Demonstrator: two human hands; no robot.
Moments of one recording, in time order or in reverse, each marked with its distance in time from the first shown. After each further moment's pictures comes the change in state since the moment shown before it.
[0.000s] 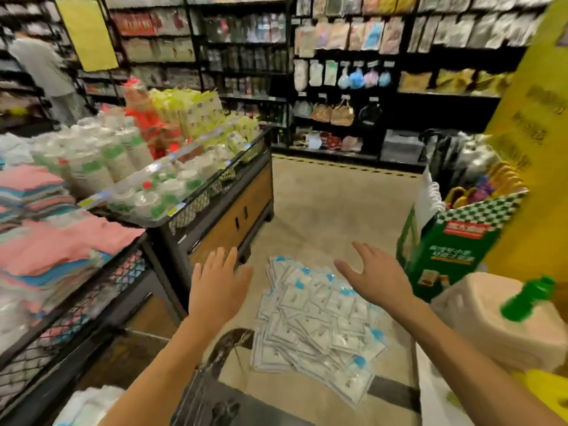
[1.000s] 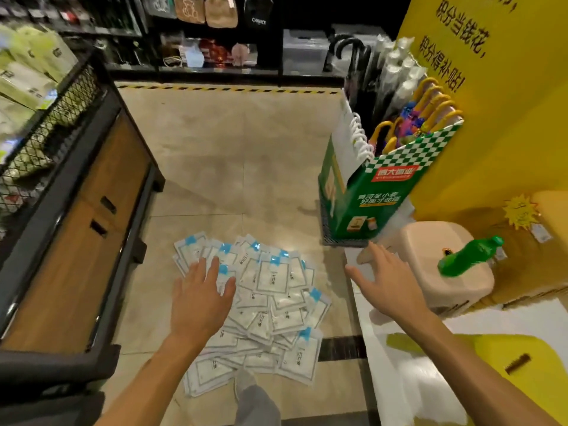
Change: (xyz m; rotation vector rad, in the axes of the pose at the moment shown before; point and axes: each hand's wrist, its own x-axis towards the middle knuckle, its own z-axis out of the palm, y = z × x) left_hand 0.311 0.161 0.241 0.035 -0.365 0.229; right_hand 0.203 0.252 0.083 -0.002 -0.093 0.543
